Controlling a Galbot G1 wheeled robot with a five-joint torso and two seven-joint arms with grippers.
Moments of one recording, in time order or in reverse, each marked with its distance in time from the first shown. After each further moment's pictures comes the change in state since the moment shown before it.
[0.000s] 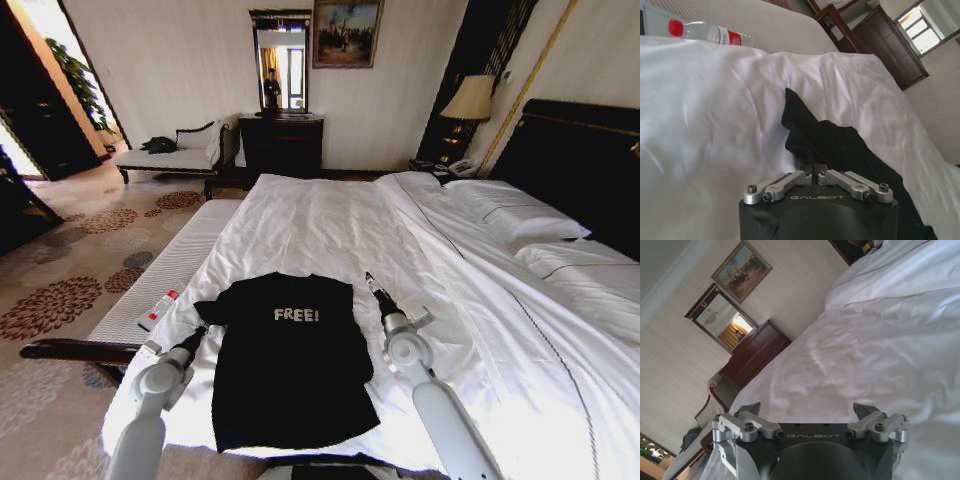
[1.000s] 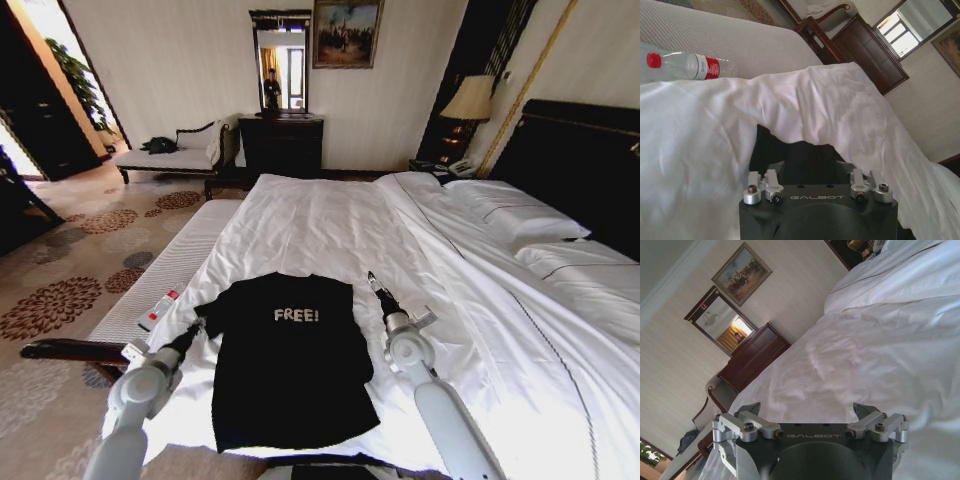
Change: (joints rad) left arm -0.003 0.056 -0.039 -0.080 -0.043 0.040 -0.012; right arm -0.006 -0.007 0.011 0.007 -0.008 0.003 0.001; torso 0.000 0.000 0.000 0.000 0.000
